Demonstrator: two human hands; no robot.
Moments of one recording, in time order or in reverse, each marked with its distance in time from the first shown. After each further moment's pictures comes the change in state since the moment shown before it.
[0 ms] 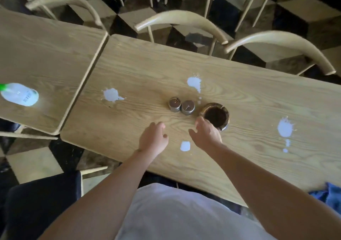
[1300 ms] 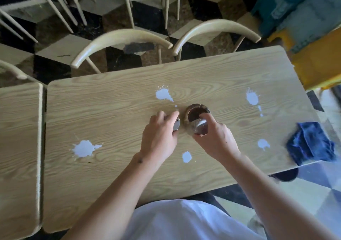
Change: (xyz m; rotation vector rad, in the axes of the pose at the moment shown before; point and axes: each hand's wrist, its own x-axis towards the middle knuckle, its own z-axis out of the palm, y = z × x) left_hand 0.037 0.069 -0.094 0.177 0.006 0.781; right_hand -0.053 -0.041 -0.045 0.172 0.390 0.313
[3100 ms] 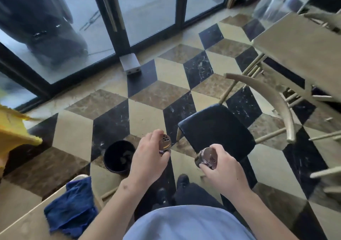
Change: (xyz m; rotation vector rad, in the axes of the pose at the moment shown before) left_hand -0.166 0.588 0.268 0.090 -0.940 1.647; right_hand -0.417 0.313 -0.082 0.639 0.974 1.762
